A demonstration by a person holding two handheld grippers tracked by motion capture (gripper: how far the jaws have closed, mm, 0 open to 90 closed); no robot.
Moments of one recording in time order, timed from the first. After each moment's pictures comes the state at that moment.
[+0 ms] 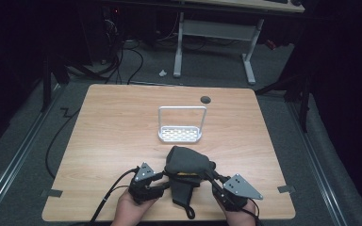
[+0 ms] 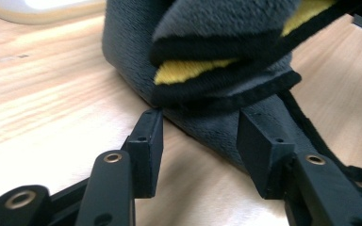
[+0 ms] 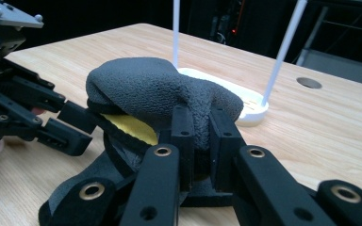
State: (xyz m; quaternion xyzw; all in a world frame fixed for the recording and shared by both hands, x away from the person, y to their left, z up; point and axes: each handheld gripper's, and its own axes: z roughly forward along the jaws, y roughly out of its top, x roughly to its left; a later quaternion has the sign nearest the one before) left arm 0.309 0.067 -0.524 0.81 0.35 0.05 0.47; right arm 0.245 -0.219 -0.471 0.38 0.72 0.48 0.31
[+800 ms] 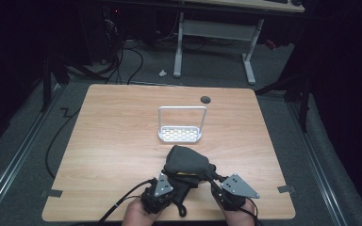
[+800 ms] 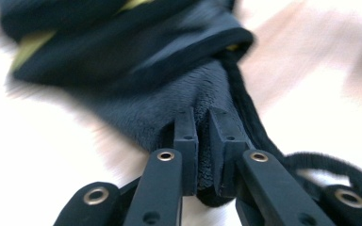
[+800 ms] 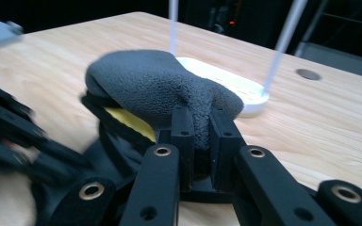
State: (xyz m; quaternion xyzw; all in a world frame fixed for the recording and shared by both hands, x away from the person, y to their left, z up) left arm 0.284 0.040 -0.528 0.86 0.29 0.10 0.41; right arm 0.250 -0.220 -0.478 0.39 0.73 0.46 0.32
